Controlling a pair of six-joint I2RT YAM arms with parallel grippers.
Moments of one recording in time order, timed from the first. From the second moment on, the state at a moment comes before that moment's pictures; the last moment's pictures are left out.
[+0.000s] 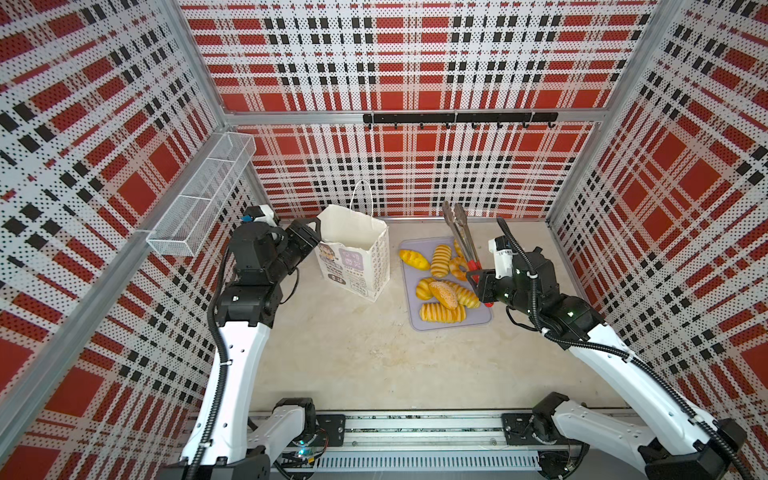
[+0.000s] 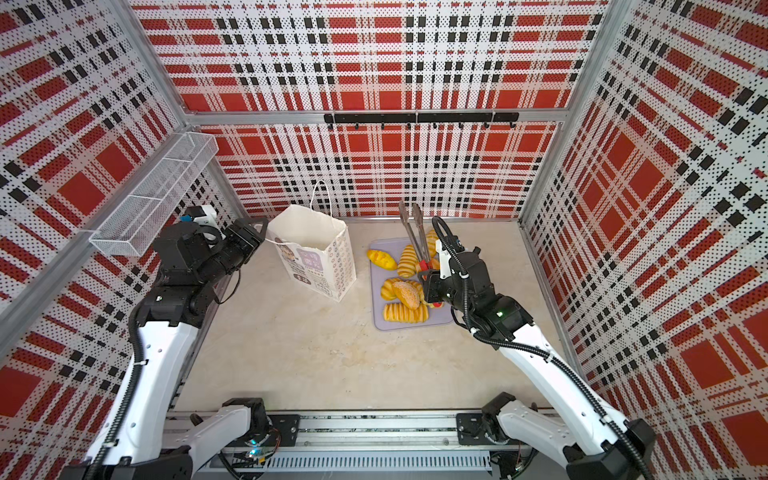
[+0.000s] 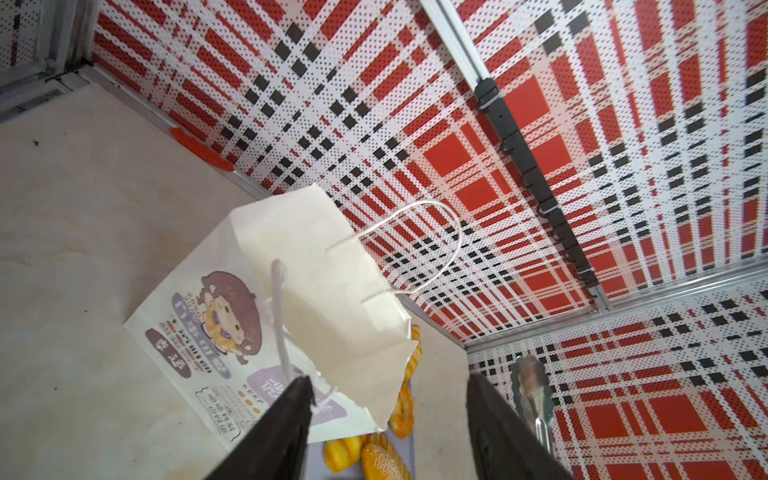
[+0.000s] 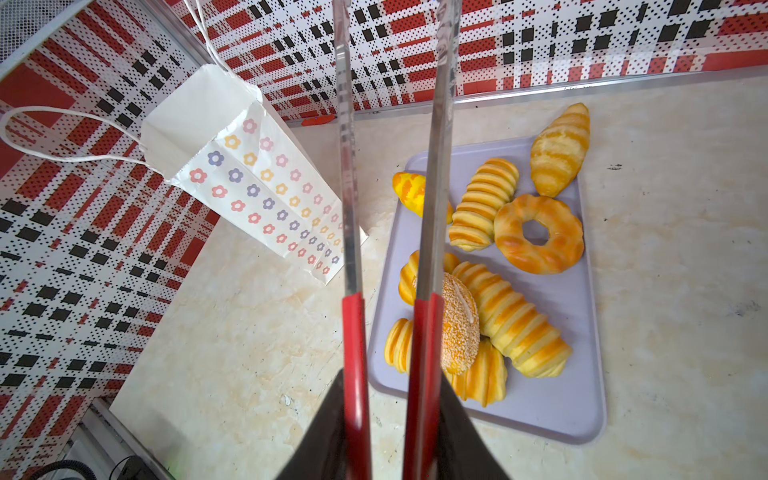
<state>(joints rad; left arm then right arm) 0.01 1.07 1.27 -0.47 0.26 -0.81 0.54 1.02 1.05 -0.51 -0.02 0.43</state>
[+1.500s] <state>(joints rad) 0.17 1.05 1.30 -0.62 0.40 -0.80 0.53 1.01 1.03 -0.52 -0.03 0.42</state>
